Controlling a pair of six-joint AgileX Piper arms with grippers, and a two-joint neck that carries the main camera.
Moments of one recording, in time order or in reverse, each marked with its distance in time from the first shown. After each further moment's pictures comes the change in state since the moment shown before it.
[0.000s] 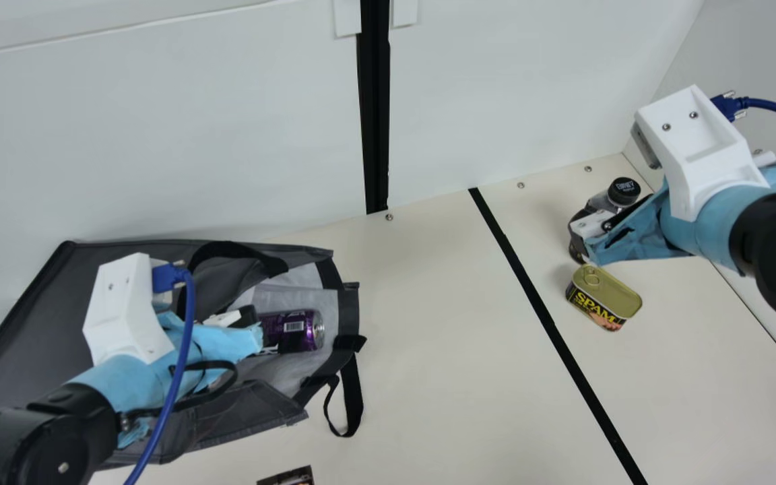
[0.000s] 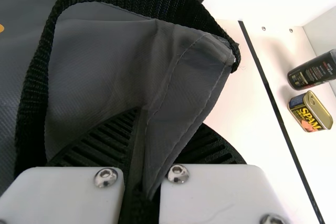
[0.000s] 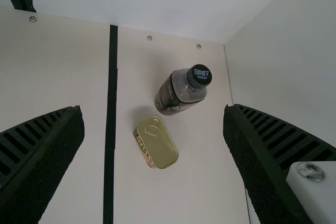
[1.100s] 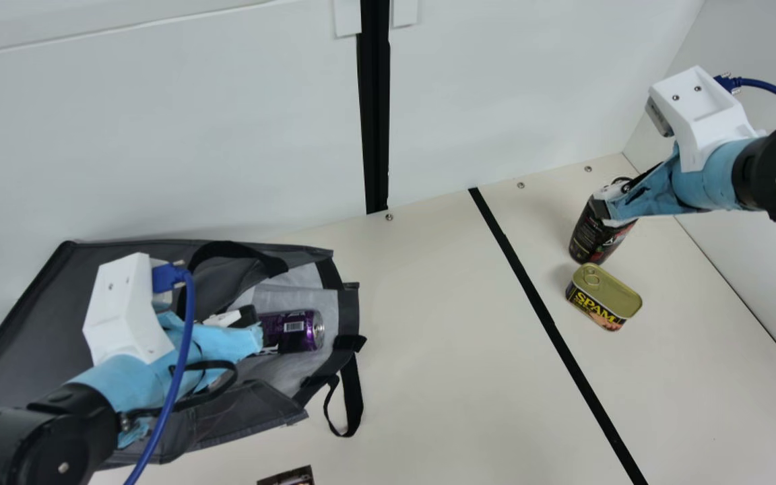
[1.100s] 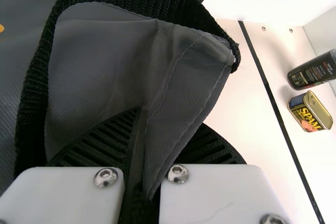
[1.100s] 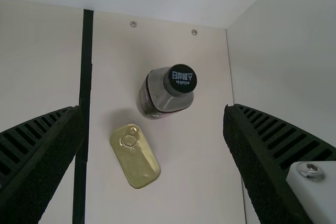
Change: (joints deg) left arm 0.0 0.0 0.0 0.0 0.0 0.0; right arm -12.6 15.6 -8.0 11.1 -1.8 -13.0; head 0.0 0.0
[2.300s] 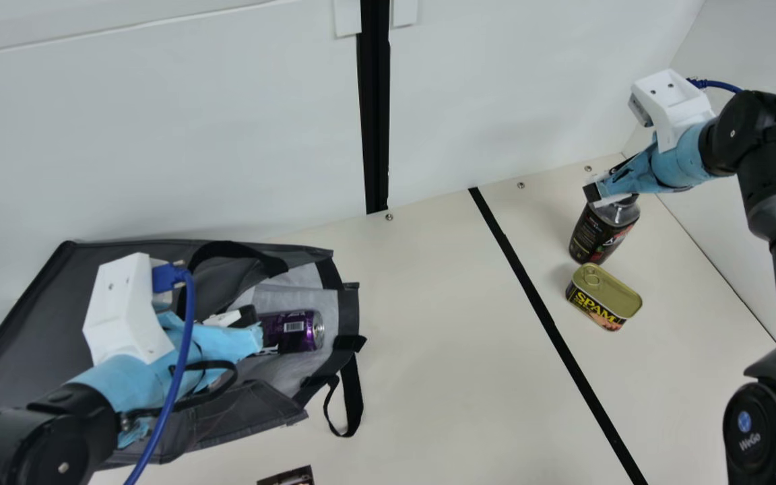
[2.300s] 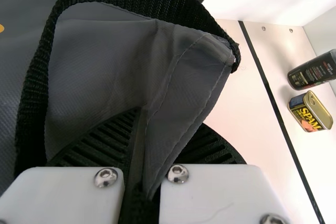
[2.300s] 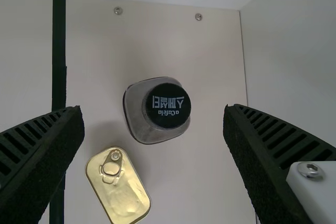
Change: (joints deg) left arm 0.0 0.0 0.0 0.0 0.0 0.0; right arm -1.6 17.7 -12.0 0.5 1.7 0.4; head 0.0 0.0
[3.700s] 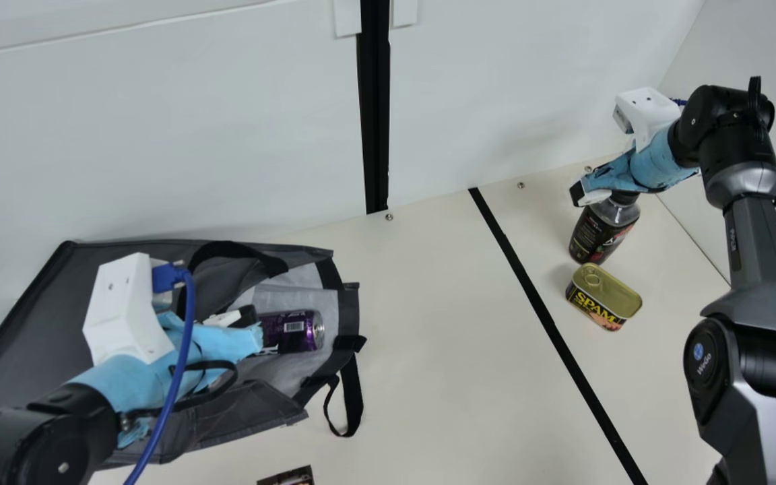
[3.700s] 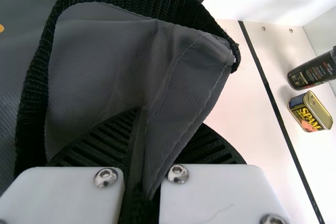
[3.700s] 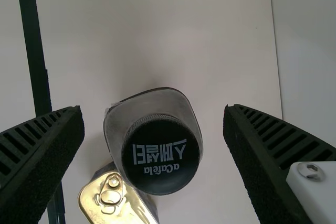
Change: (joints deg) left arm 0.0 0.0 0.0 0.0 0.0 0.0; right arm -0.3 14.6 -12.9 -0.6 7.0 6.4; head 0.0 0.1
